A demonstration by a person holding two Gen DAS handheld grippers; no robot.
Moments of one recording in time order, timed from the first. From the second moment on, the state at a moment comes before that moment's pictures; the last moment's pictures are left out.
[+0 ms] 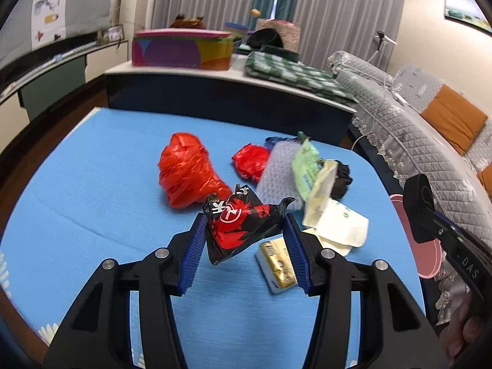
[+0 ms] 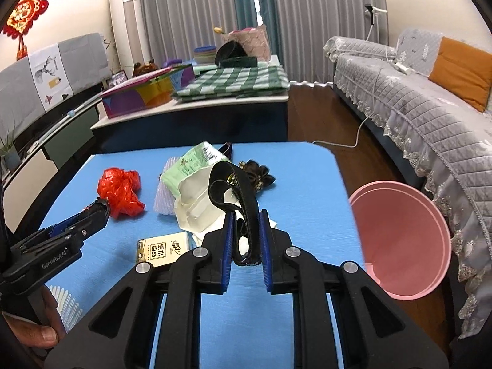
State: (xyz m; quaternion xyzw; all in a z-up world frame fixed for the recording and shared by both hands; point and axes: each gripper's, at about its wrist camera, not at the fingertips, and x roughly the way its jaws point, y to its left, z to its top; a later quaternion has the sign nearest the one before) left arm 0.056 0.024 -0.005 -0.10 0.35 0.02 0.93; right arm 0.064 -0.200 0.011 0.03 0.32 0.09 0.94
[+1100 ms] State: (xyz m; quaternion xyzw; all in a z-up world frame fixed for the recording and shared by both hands) left arm 0.045 -0.102 0.036 -0.05 0.30 -0.11 0.95; right arm 0.020 -0.341 0.078 0.05 0.27 -0.03 0.96
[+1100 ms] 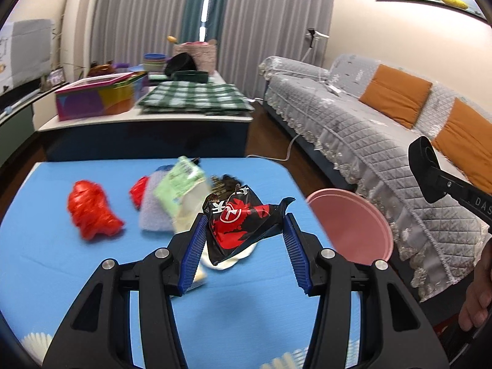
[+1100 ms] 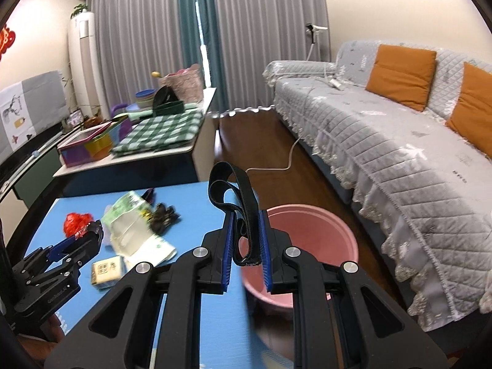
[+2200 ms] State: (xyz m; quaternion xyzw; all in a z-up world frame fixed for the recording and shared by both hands) left arm 0.145 -0.258 -0.001 0.01 0.33 -0.19 0.92; right arm 0.125 -0.445 0.041 0.08 0.31 -0.06 0.95
